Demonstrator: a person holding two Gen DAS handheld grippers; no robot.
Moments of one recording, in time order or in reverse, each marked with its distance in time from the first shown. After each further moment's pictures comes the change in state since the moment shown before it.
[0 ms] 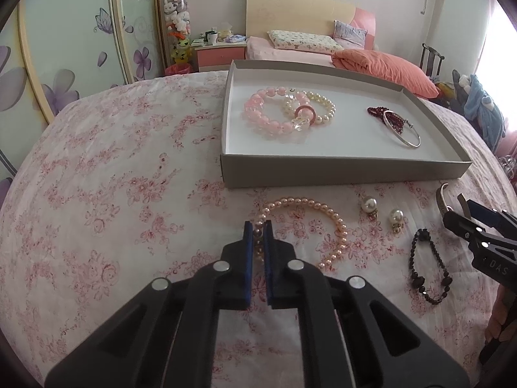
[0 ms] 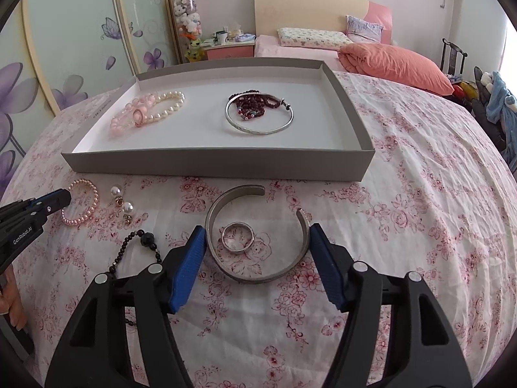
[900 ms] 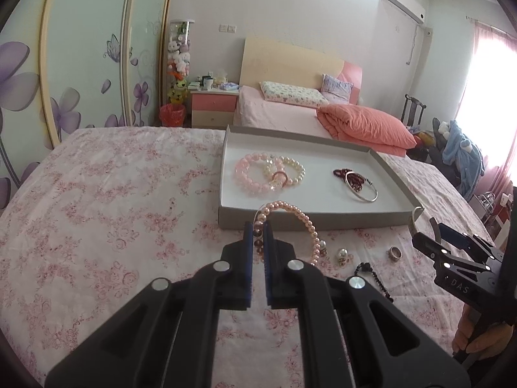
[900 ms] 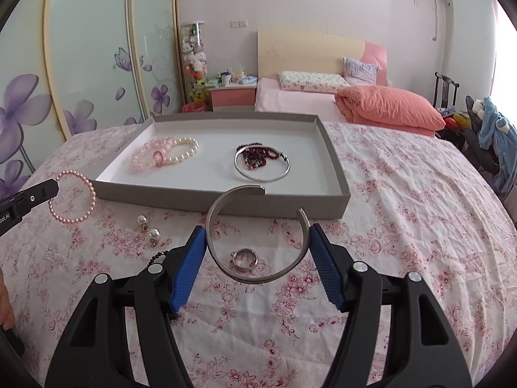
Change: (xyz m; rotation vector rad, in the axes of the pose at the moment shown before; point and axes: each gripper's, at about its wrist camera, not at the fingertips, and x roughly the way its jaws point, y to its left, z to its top) left arm -0.074 0.000 0.000 -0.067 -0.244 -0.078; right arm -0.049 0.007 -0.001 -0.040 -0.224 -0.007
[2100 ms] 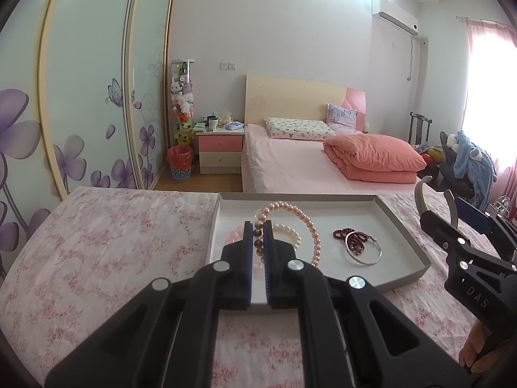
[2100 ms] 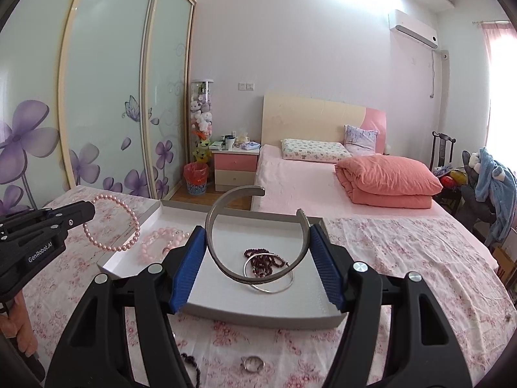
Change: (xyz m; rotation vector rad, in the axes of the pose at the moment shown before) left arm 0.024 -0.038 0.062 0.069 -0.150 0.066; right arm -0.004 0.016 0.065 -0.061 -0.261 -0.017
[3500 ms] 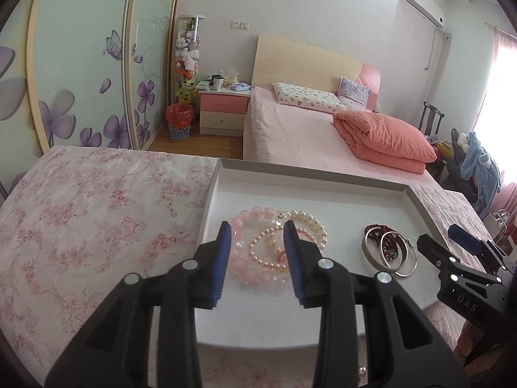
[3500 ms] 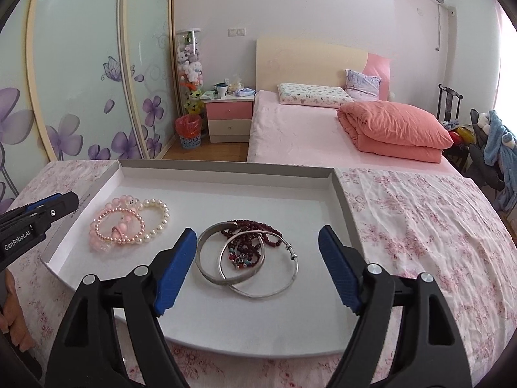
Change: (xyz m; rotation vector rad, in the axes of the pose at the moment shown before) left arm 0.091 0.024 -0.005 -0.102 0.169 -0.015; right arm 0.091 -0.019 -0.016 0.066 0.243 -0.004
